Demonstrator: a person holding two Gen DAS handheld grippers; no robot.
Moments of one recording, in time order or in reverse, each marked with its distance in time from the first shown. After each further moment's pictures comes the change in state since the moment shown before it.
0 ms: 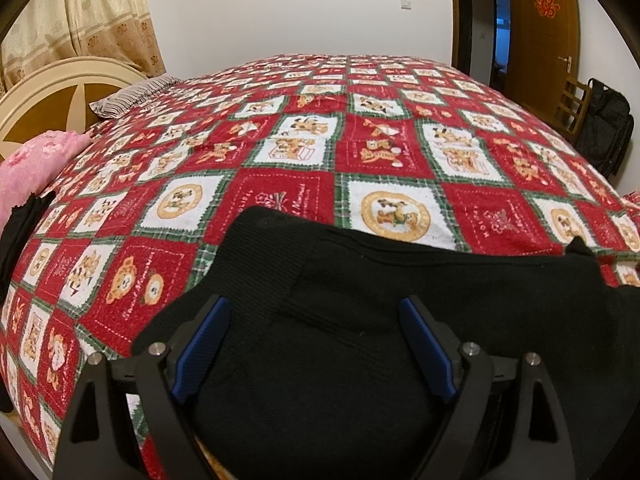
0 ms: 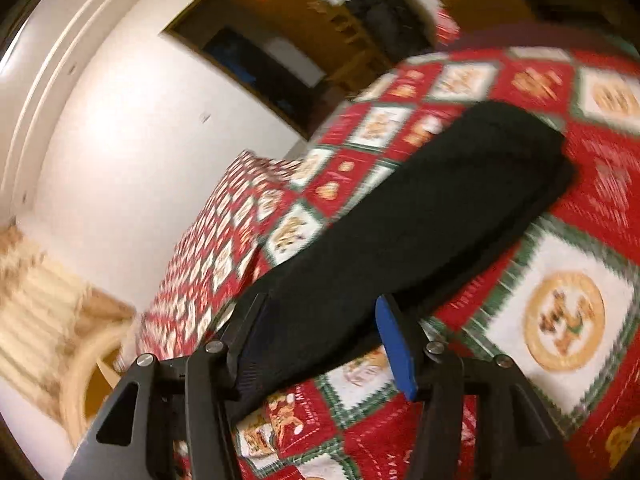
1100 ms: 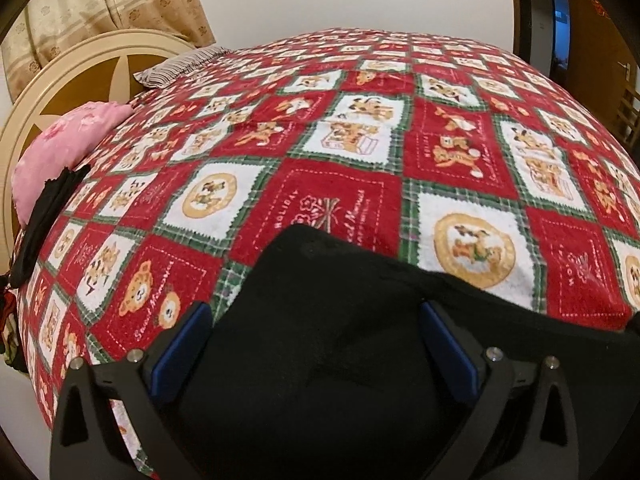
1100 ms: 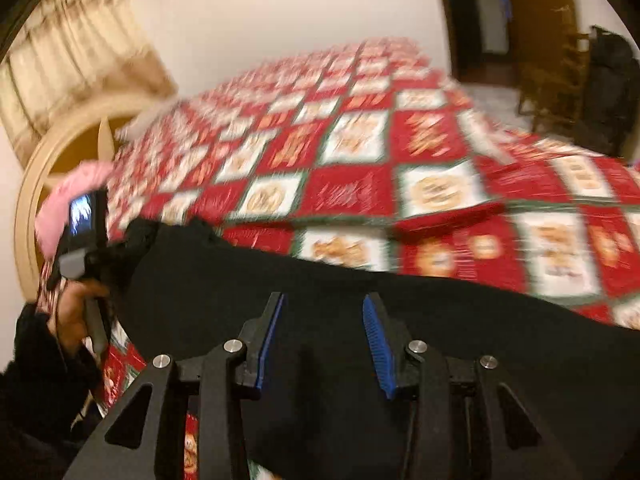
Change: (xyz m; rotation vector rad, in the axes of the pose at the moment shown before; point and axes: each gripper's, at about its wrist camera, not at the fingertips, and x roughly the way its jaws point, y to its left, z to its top) left arm 0.040 0.003 0.027 -0.089 0.107 0.207; right arm 0.214 0.193 -0.064 -0.698 0.458 0.038
